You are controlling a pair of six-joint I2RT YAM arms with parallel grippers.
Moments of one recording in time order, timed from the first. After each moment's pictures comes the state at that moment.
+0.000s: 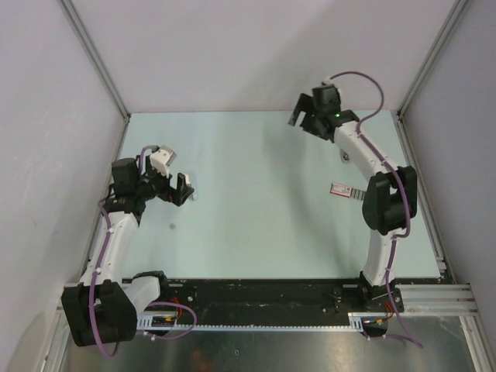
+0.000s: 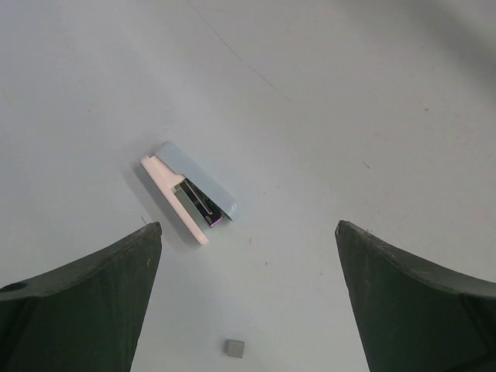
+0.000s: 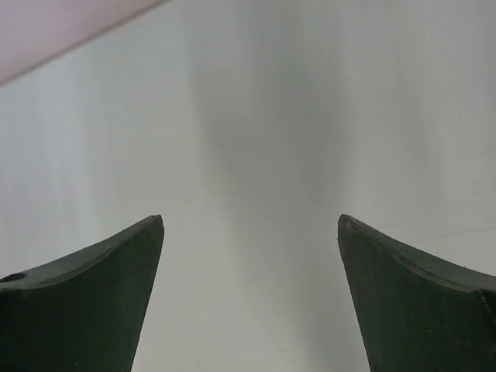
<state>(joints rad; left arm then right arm) 0.12 1.04 0.75 -0.31 0.65 0.34 0.36 1.97 1.78 -0.46 0.07 0.61</state>
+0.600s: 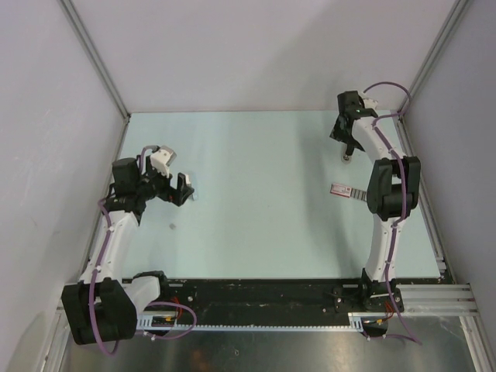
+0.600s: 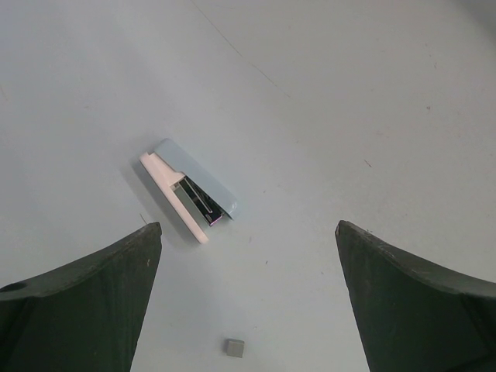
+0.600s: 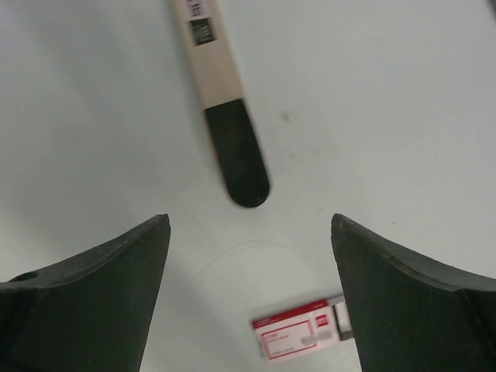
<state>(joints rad) 0.12 1.05 0.75 -0.31 0.65 0.34 0.12 2.11 1.87 -0.74 0.46 0.54</state>
